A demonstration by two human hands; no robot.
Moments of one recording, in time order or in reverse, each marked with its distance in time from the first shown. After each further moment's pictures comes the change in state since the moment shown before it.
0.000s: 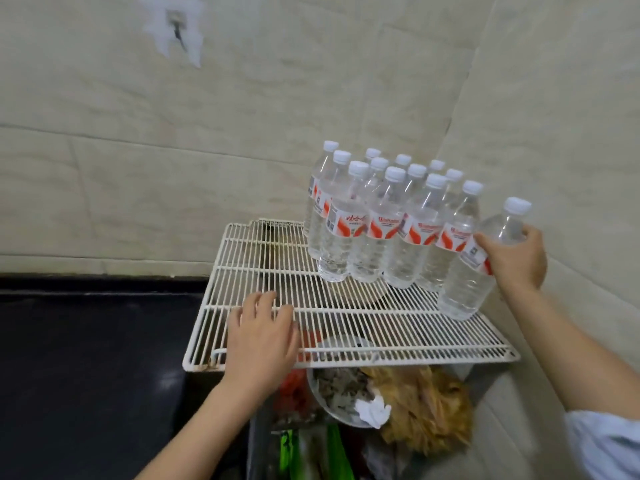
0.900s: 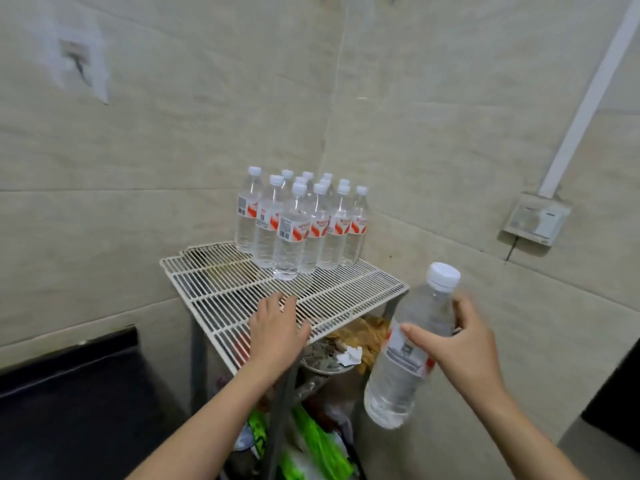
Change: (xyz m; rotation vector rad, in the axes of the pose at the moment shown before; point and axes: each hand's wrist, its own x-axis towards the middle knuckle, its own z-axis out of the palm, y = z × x) left_hand 0.012 -0.057 -0.010 -0.471 -0.274 0.367; right_hand -0.351 -0.141 -0.097 -0.001 0.060 -0.018
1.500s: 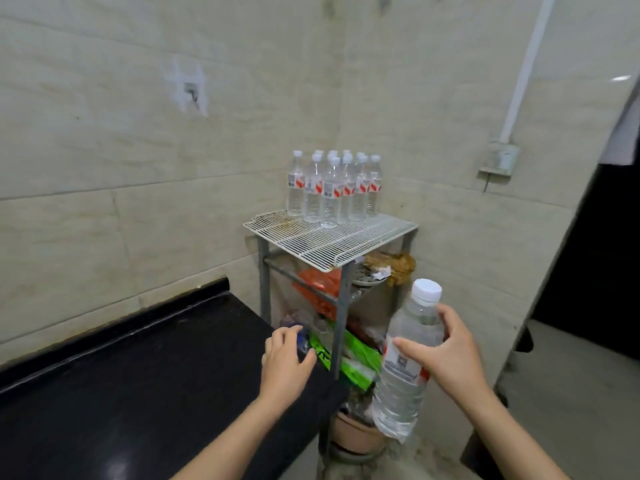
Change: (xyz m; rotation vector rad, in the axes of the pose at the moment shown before) left_hand -0.295 -0.108 -0.124 -0.343 -0.156 -0.089; right_hand -0.293 -0.101 0.011 0.021 -0.055 0.158
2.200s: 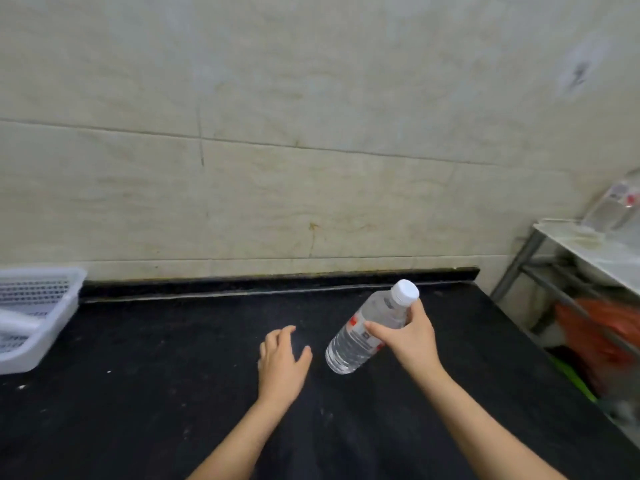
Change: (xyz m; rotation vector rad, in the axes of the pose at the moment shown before) left_hand -0.186 -0.357 -0.338 -0.018 0.458 -0.584; right_hand -0.203 -0.175 0.479 0.168 -0.639 -0.068
